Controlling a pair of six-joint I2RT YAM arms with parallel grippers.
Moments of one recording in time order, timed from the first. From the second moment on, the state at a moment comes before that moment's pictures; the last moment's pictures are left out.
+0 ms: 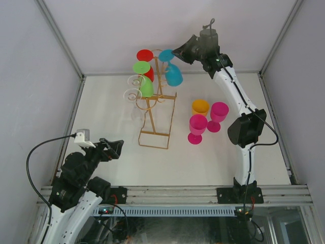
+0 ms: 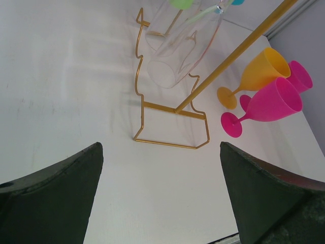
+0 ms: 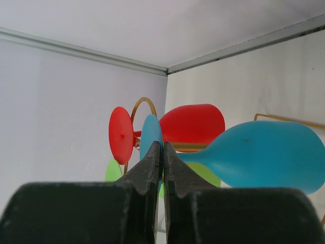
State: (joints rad) left arm -0.44 0.12 0.60 -0.69 -0.13 -0.53; right arm 0.36 2.10 2.30 -0.51 -0.27 0.99
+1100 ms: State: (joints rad) left arm -0.44 0.12 0.60 -0.69 -0.13 -0.53; right arm 0.35 2.08 2.30 -0.51 -0.24 0.99
